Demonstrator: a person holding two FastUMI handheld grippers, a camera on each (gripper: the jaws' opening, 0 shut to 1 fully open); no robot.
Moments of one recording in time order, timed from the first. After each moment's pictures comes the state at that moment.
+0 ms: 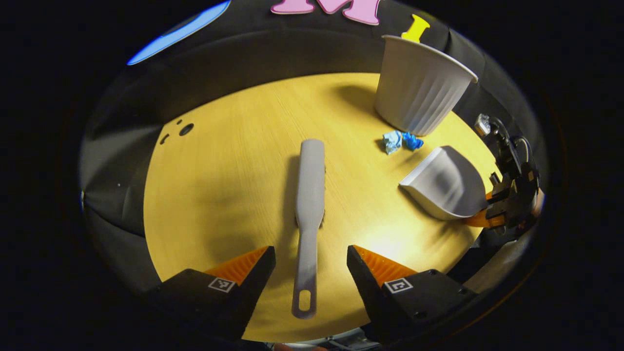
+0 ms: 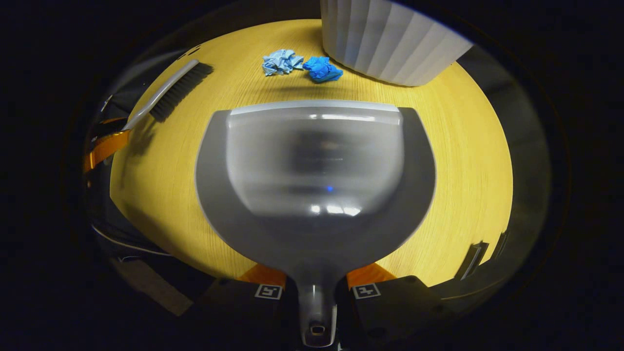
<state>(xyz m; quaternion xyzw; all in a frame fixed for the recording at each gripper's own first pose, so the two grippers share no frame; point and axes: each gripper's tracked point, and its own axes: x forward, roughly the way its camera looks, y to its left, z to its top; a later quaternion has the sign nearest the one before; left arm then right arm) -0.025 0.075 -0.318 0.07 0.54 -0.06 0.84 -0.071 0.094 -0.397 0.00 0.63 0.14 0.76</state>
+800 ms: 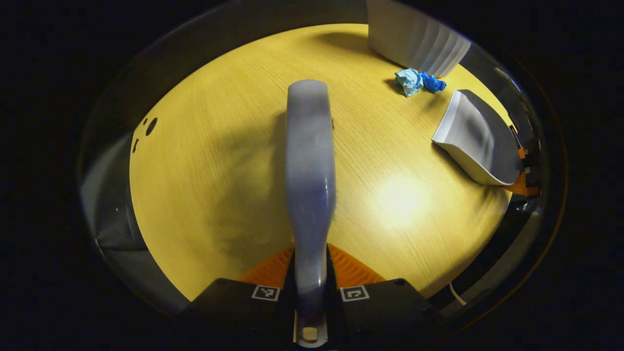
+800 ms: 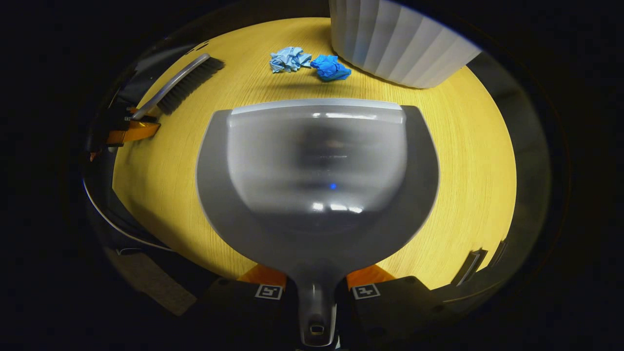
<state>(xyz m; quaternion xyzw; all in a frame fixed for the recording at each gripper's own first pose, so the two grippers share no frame) -0.012 0.094 -0.370 0.17 0.62 -0.09 0.76 -0.070 0.095 -0.398 -0.01 0.63 0.16 0.76</state>
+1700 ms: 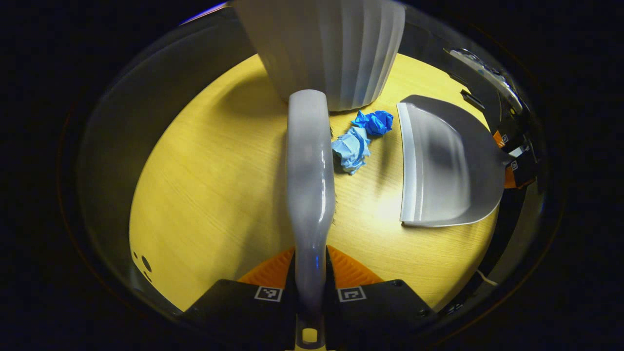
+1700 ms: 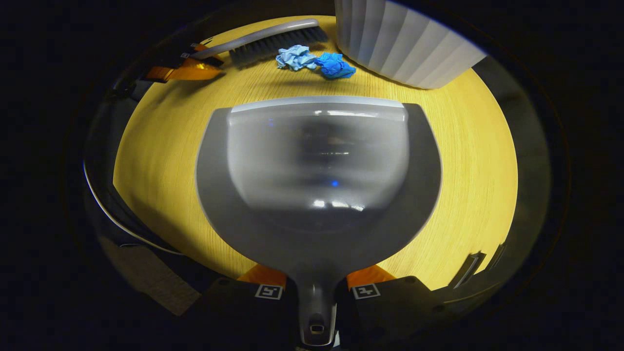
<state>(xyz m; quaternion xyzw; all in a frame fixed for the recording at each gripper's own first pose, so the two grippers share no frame) 0.121 -0.008 -0.362 0.33 0.52 -0.30 0.73 -0.071 0.094 -0.397 -0.01 0.64 0.17 0.75</state>
